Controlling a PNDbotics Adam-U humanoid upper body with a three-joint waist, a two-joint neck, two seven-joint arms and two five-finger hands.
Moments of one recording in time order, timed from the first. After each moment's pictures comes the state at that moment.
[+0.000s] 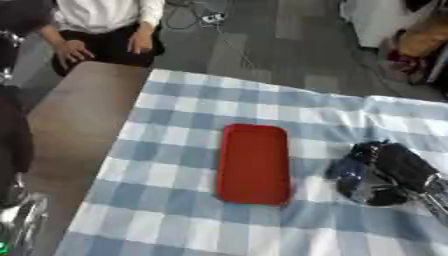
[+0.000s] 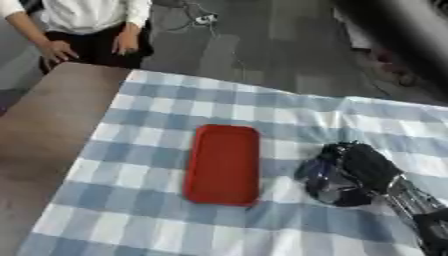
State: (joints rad) left arm -0.59 0.25 -0.16 -1.98 -0.19 -0.33 0.34; right arm -0.55 -0.71 0.14 -1.05 1.29 -0.47 -0.53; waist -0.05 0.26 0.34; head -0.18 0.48
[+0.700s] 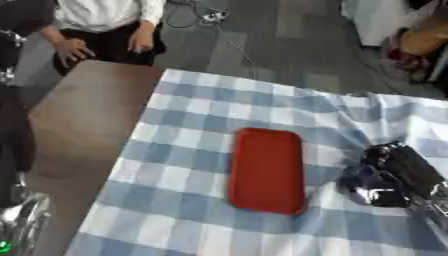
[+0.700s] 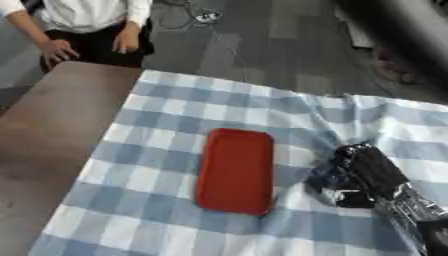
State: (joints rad) left arm -0.59 0.25 -0.16 -1.98 -0.19 -0.33 0.34; right arm -0.53 -0.71 0.14 -1.05 1.25 -0.42 -0.71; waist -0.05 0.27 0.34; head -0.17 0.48
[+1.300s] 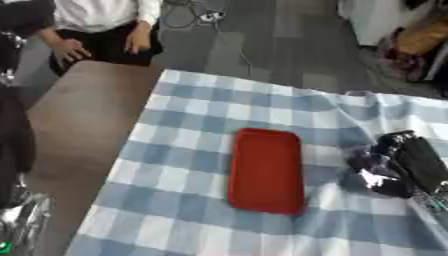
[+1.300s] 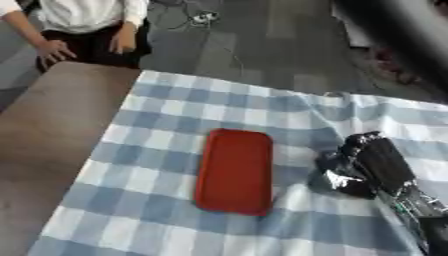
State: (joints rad) left arm -0.58 0.25 -0.16 -1.98 -0.19 -0.33 0.34; right arm -0.53 -0.73 0.15 -1.11 1.19 -0.33 -0.79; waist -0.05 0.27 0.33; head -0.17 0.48
